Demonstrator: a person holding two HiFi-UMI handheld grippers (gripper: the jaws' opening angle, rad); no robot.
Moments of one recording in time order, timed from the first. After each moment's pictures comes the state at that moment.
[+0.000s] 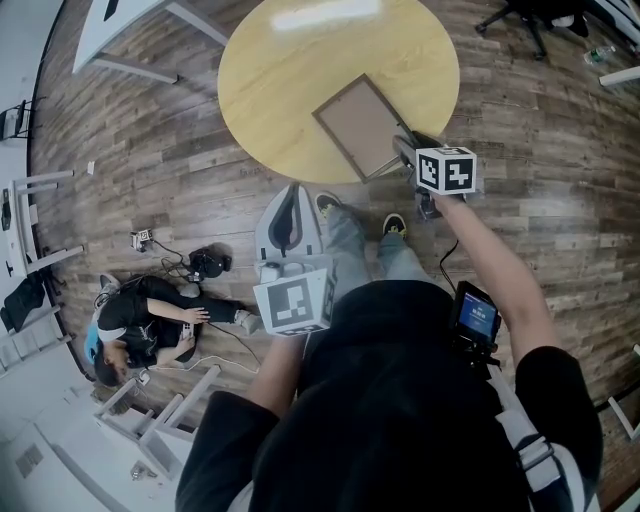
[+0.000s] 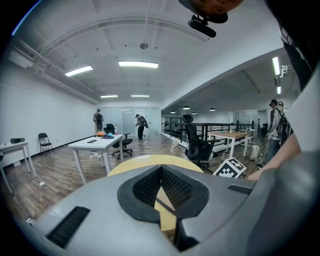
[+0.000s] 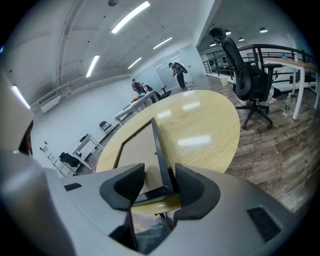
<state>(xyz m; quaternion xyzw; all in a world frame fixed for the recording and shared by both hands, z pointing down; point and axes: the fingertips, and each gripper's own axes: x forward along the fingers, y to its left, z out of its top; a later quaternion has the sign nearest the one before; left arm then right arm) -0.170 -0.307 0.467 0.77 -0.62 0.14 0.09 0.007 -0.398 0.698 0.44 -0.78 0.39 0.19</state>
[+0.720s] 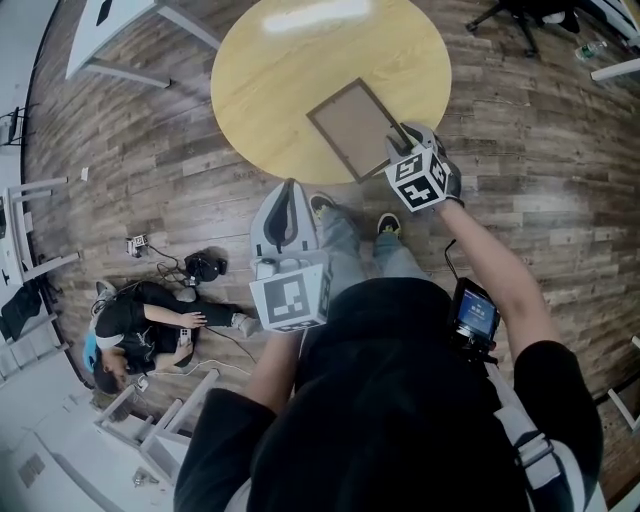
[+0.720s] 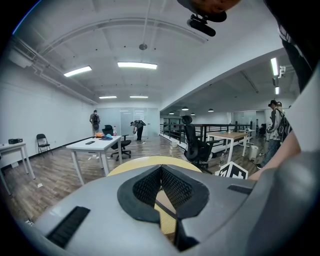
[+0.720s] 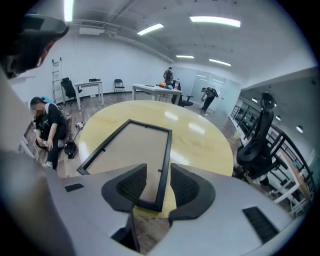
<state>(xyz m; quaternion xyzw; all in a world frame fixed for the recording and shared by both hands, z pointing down) -0.172 -0.314 0.463 0.77 -0.62 0.14 0.10 -0.007 -0.403 0.680 0.41 -0.82 0.09 0.40</state>
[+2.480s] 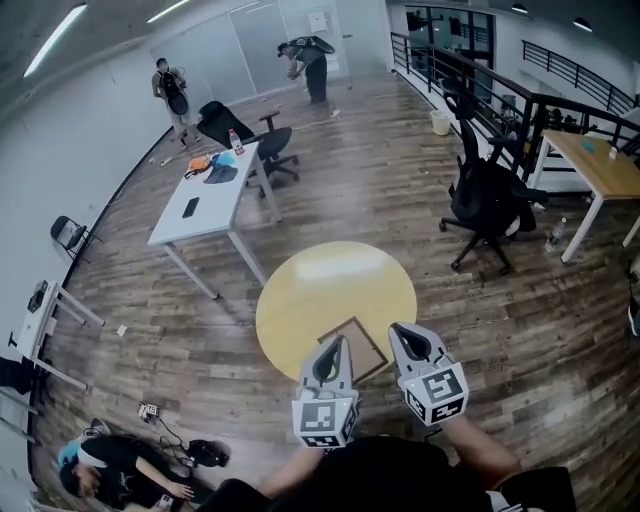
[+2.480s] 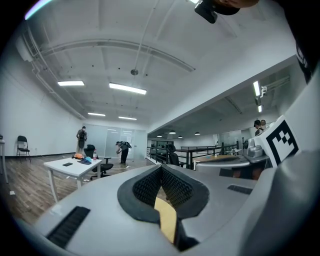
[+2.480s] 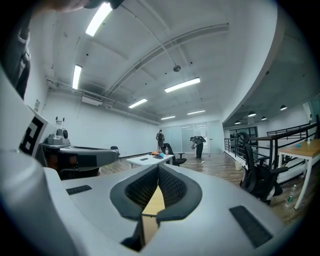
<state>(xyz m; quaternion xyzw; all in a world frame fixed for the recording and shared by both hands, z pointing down) -0.048 -0.299 0.304 0.83 -0.56 0.01 0.01 0.046 -0.317 0.314 0.47 -0.88 0.01 0.03</state>
